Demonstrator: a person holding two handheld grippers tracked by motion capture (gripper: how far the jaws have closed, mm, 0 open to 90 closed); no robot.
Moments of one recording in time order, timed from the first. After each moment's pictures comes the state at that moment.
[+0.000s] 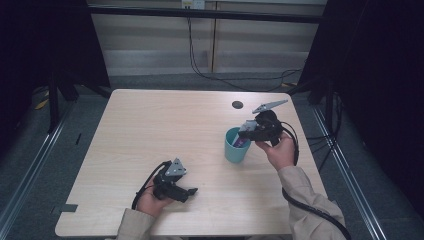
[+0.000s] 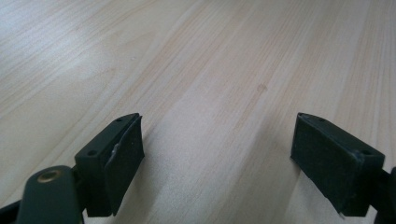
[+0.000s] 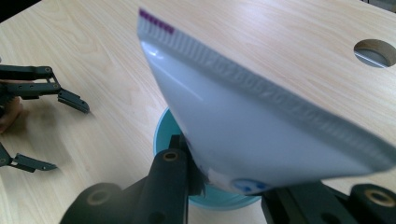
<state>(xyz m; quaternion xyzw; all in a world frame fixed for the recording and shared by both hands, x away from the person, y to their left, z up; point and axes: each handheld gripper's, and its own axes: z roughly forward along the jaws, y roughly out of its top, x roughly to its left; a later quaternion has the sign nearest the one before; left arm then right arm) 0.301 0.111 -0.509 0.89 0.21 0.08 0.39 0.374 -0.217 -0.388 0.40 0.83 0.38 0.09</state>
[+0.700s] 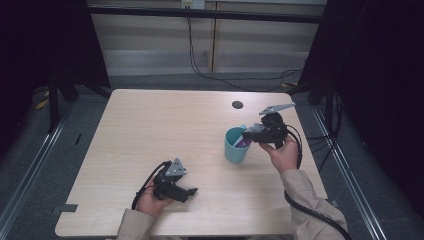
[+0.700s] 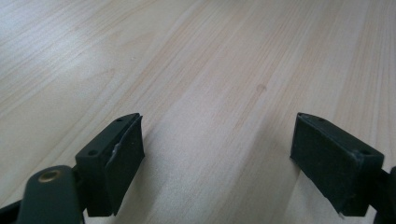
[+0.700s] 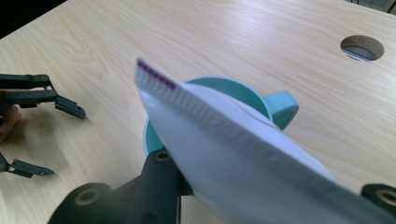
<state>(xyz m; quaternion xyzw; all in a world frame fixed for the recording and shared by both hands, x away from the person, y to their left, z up) 0.301 0.111 -0.509 0.89 0.21 0.08 0.39 0.368 -0.232 -0.394 0.41 0.81 0.40 0.10</state>
